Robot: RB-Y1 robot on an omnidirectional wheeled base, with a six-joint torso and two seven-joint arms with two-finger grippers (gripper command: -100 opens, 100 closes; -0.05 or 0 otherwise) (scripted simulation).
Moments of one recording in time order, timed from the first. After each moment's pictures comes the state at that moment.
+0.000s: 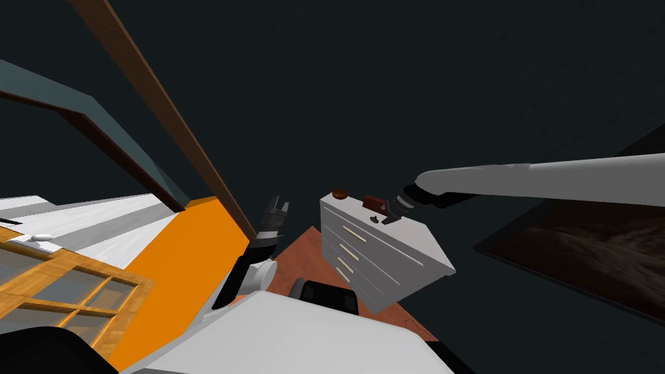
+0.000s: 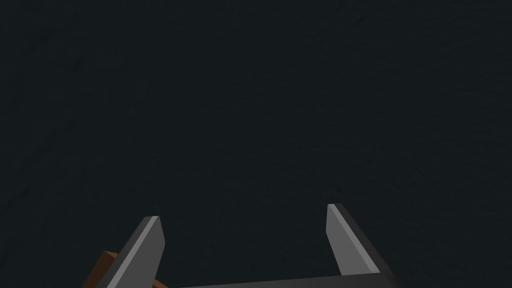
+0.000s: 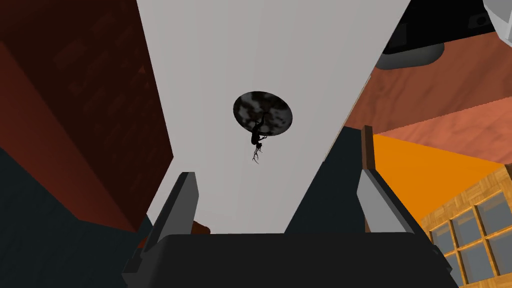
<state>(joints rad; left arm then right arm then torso) 0.53 0.02 0.03 -2.31 0.07 -0.36 0.03 0.79 -2.38 -0.72 -1.77 0.87 -0.88 -0.71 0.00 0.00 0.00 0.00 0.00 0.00</state>
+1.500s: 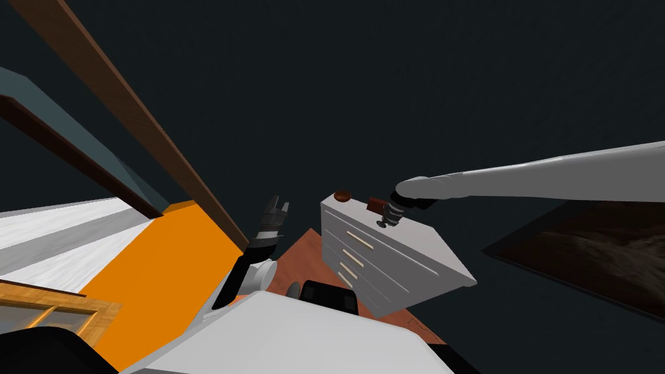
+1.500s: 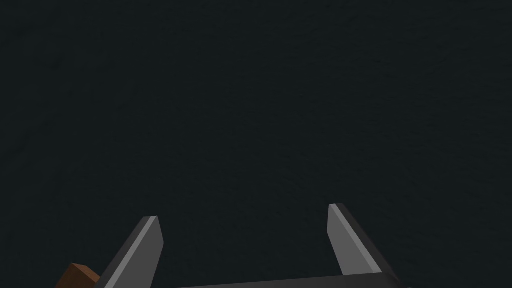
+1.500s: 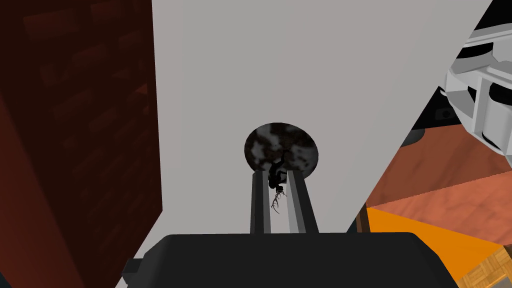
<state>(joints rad) 0.53 0.02 0.03 -2.31 0.07 -0.36 0.03 0.91 -2.56 -0.74 -1.72 1.03 -0.92 -0.78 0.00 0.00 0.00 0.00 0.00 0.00</state>
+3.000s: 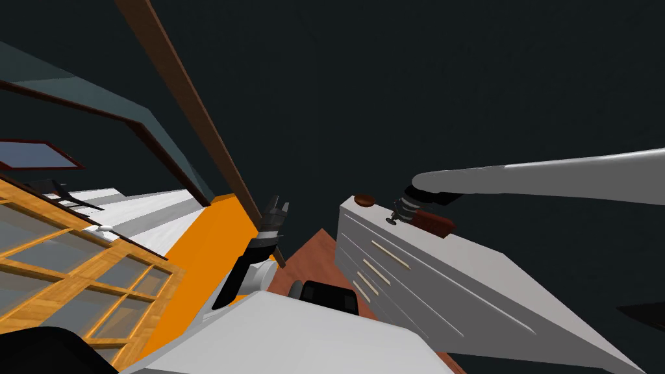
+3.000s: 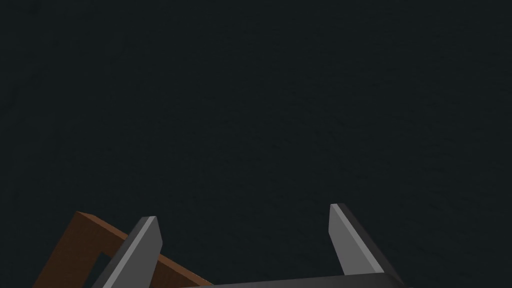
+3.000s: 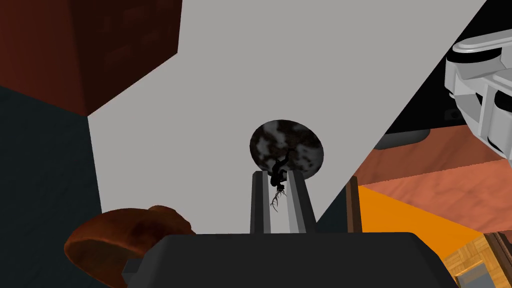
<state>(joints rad) 0.53 0.02 0.03 -2.31 0.07 -0.36 0.03 0.86 -2.44 -0.73 -1.63 1.00 -1.02 -0.63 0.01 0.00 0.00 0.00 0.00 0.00</state>
